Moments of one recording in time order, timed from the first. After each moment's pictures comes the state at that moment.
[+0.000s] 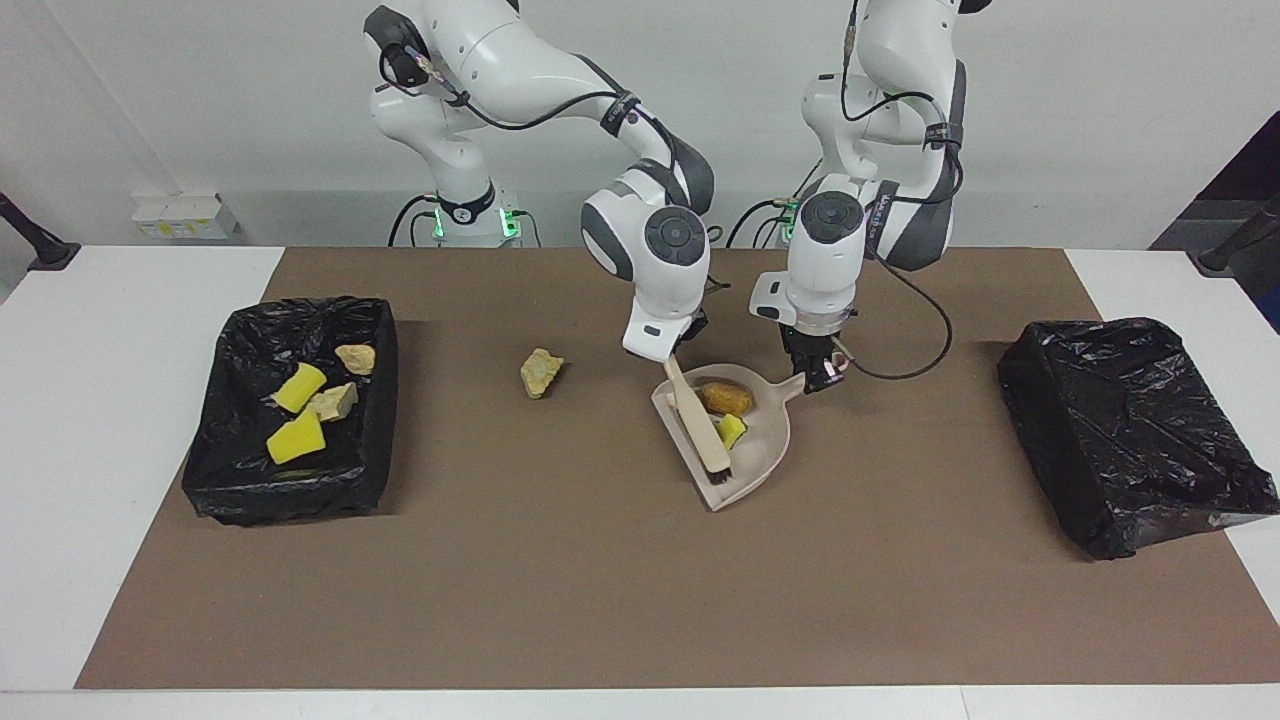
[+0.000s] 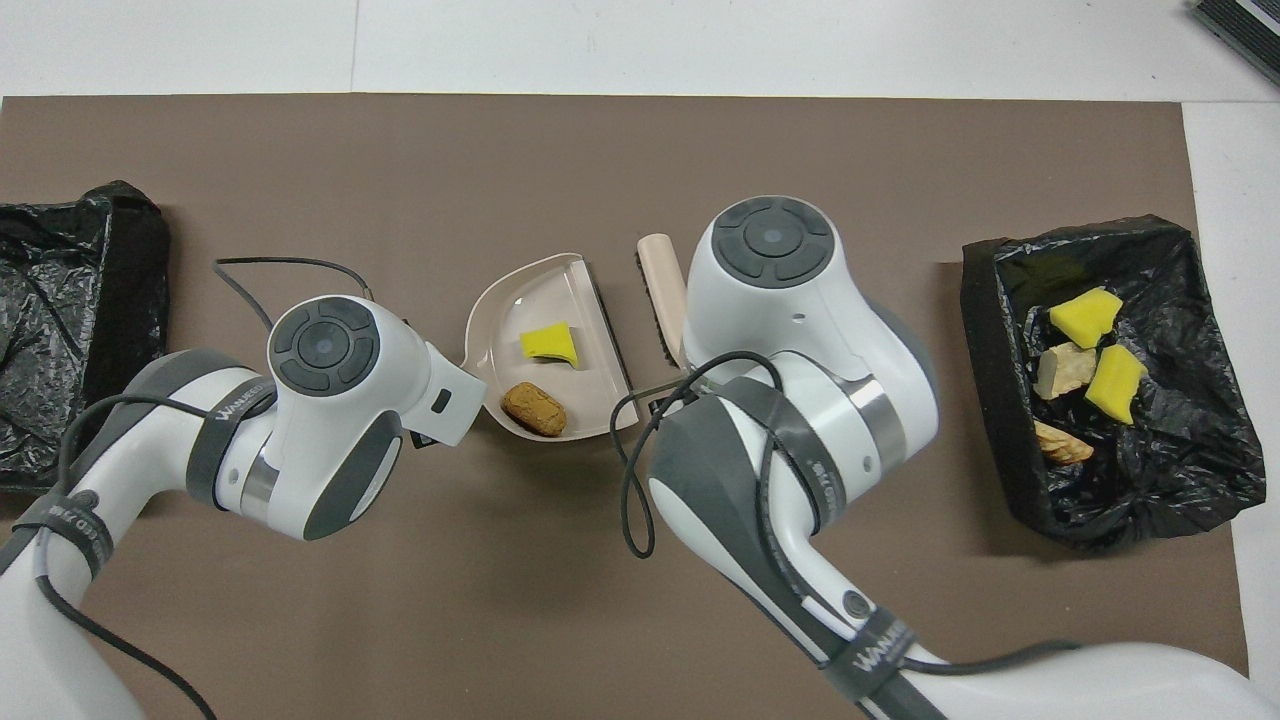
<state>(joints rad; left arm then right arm) -0.32 0.14 -0.09 -2.10 0.12 2.25 0.87 0.16 0.29 0.38 -1.62 0.00 1.64 0.31</state>
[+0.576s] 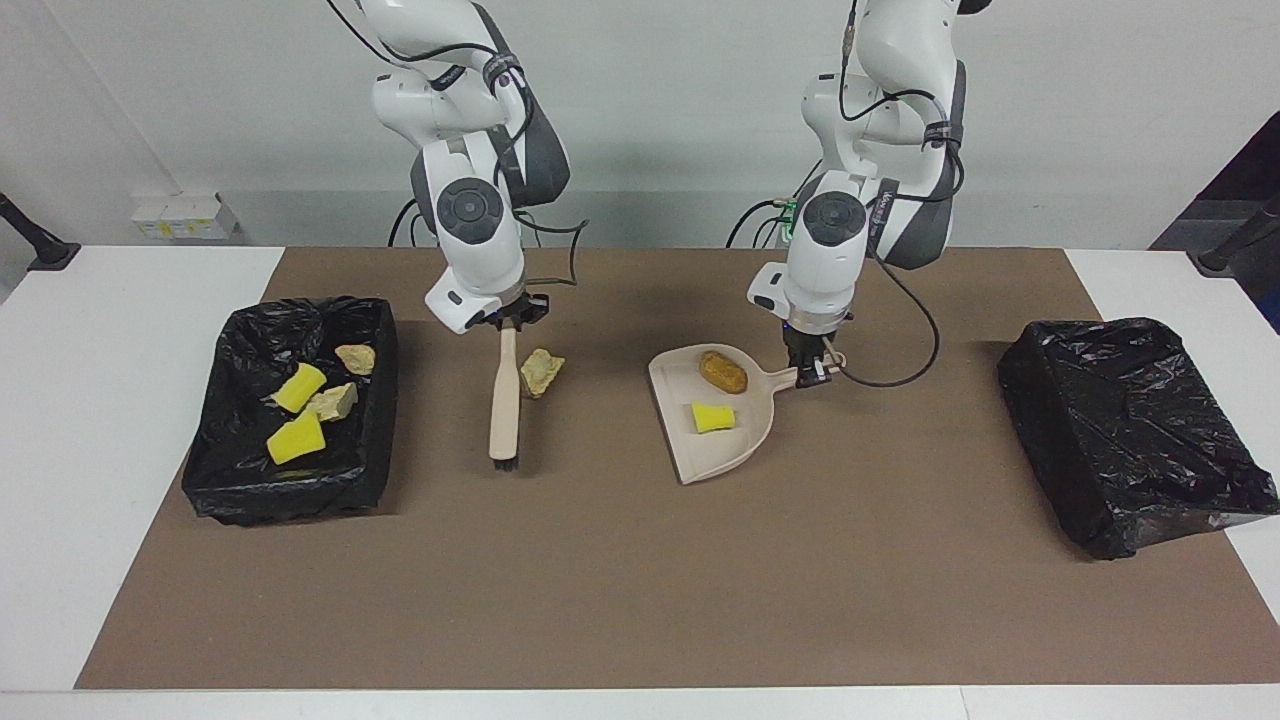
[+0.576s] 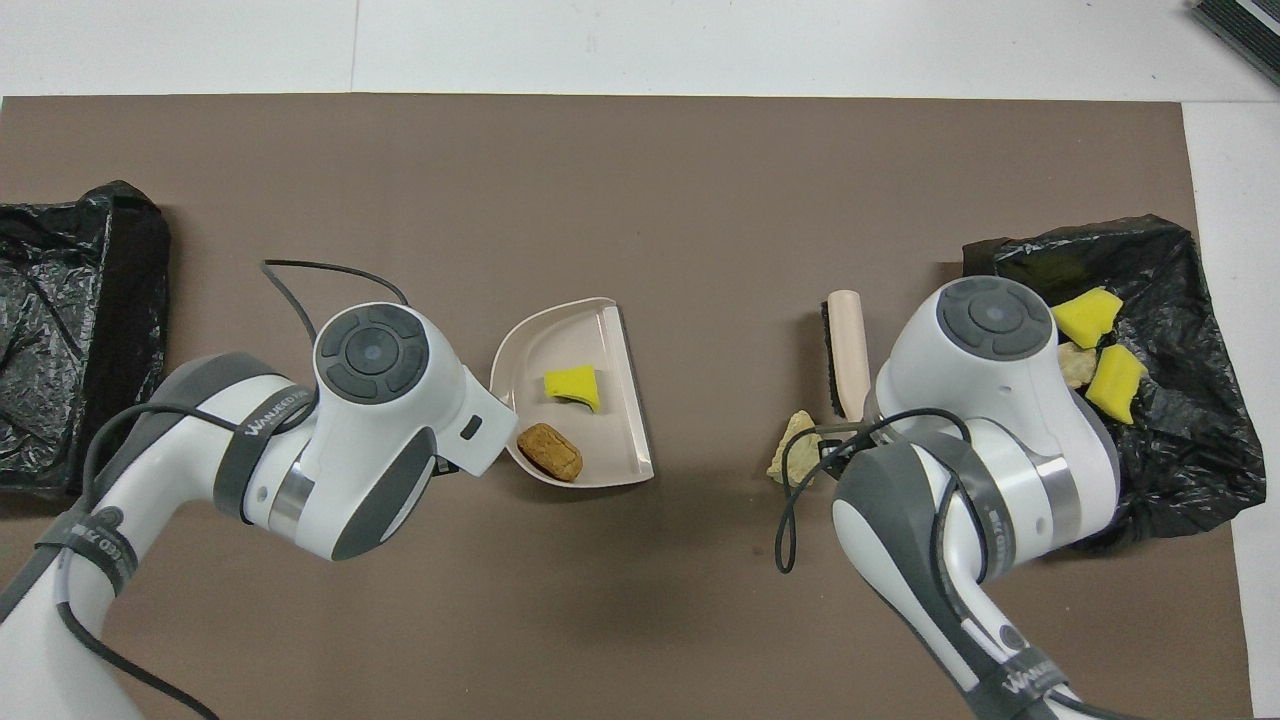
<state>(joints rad) -0.41 0.11 -0.10 -2.07 0.13 2.08 0.90 -0.09 0.02 0.38 -2.15 0.00 1.84 0.31</state>
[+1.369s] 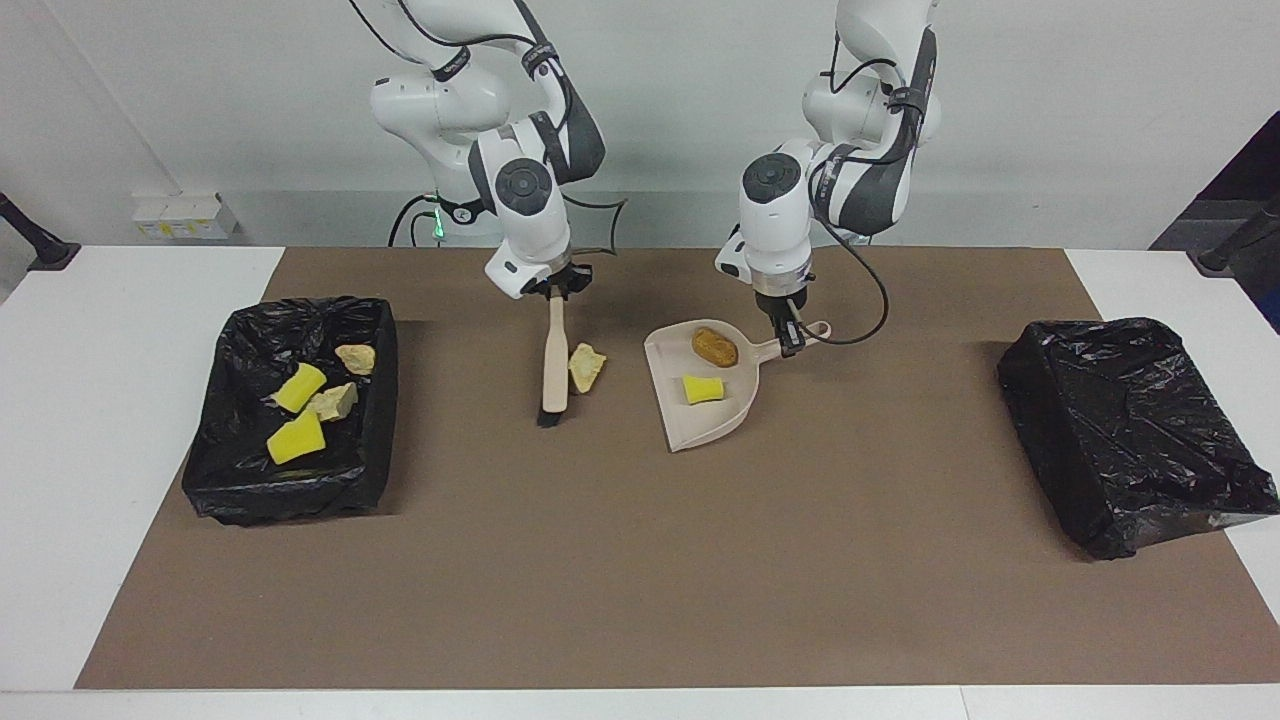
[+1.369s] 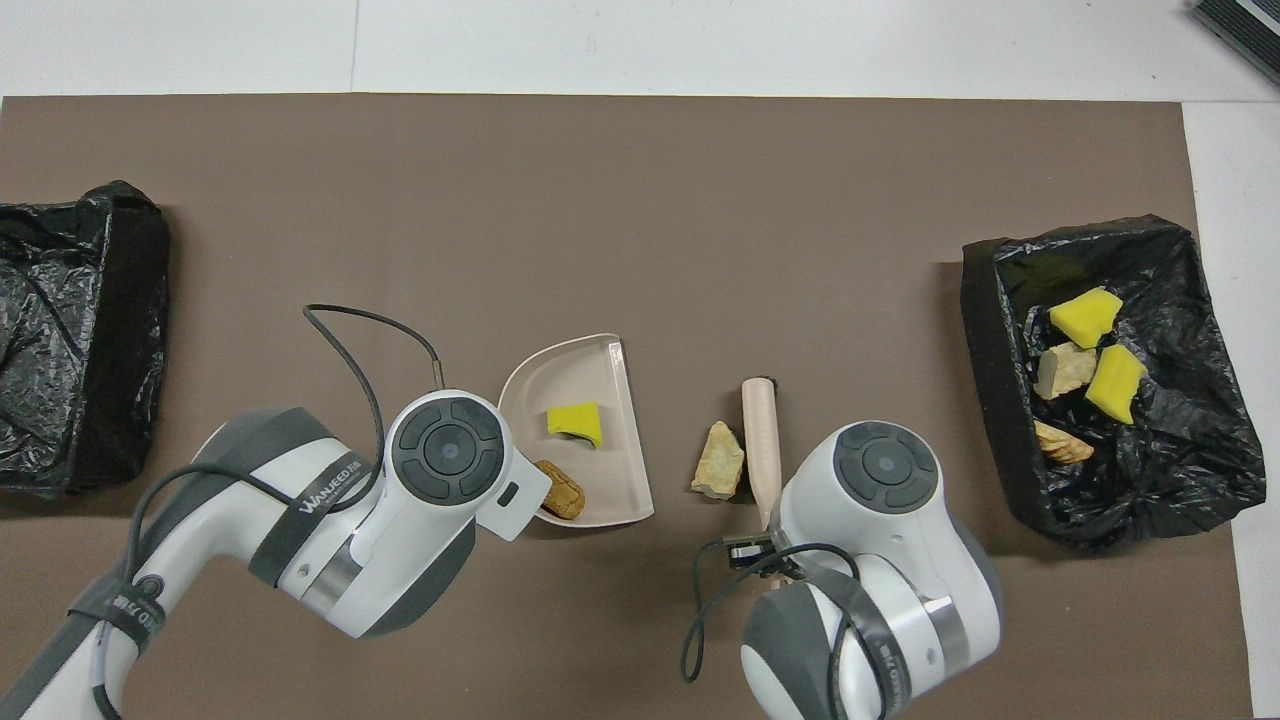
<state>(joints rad) -0.48 0.02 -0.10 -2.19 0.25 2.09 0.75 0.13 -0.07 0.39 -2.32 0.23 1.99 0.35</state>
